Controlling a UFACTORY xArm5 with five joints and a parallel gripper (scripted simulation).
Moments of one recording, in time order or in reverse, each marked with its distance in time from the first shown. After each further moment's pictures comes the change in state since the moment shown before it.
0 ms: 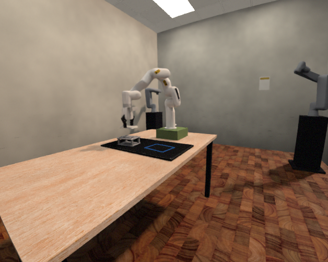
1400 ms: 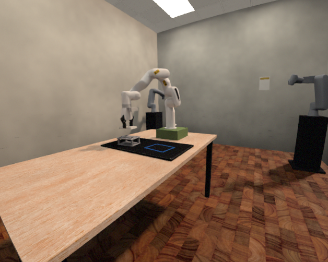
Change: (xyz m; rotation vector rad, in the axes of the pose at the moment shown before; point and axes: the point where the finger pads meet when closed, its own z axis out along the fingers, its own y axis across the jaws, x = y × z) arm -0.007 0.000 0.003 0.000 0.000 0.000
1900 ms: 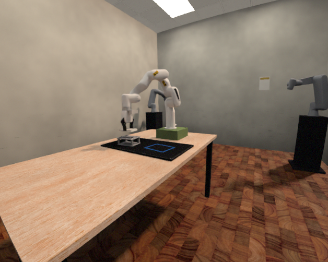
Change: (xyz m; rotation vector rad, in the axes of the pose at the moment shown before) arm 0.000 0.000 0.021 0.001 0.000 0.000
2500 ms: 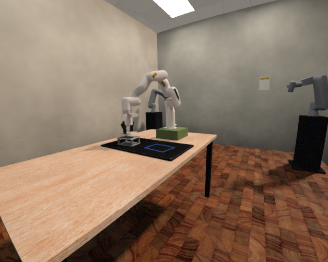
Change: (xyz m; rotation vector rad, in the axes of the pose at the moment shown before) arm 0.000 0.000 0.027 0.000 0.000 0.000
